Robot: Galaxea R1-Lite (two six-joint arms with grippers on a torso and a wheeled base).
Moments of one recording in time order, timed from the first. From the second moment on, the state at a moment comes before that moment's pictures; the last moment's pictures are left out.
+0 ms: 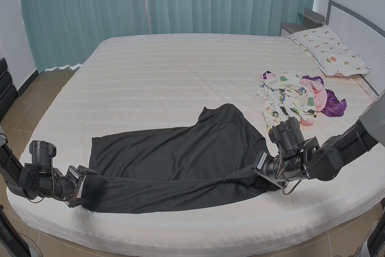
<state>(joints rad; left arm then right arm) 0.14 1.86 -0.39 -0.57 -0.34 -0.99 0.54 1.98 -0.86 -0.26 -0.13 0.98</state>
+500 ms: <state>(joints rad) 0.14 1.86 -0.39 -0.57 -0.34 -0.99 0.53 1.92 -1.13 0.13 -0.12 0.92</state>
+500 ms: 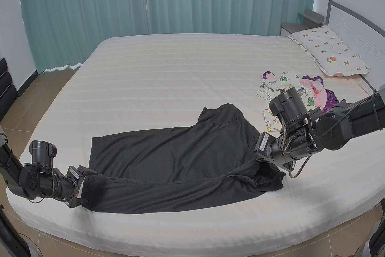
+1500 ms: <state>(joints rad) 0.15 1.84 -0.40 -0.57 -0.34 -0.99 0.46 2.01 -1.03 -0.13 -0.06 0.87</state>
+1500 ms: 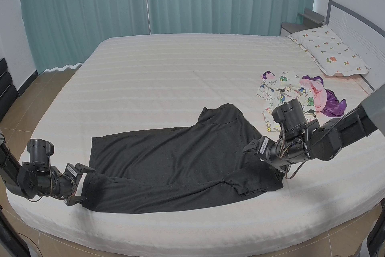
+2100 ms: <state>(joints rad) 0.20 1.82 -0.41 -0.57 -0.34 -0.99 0.36 2.14 -0.88 -0.43 0.00 0.94</state>
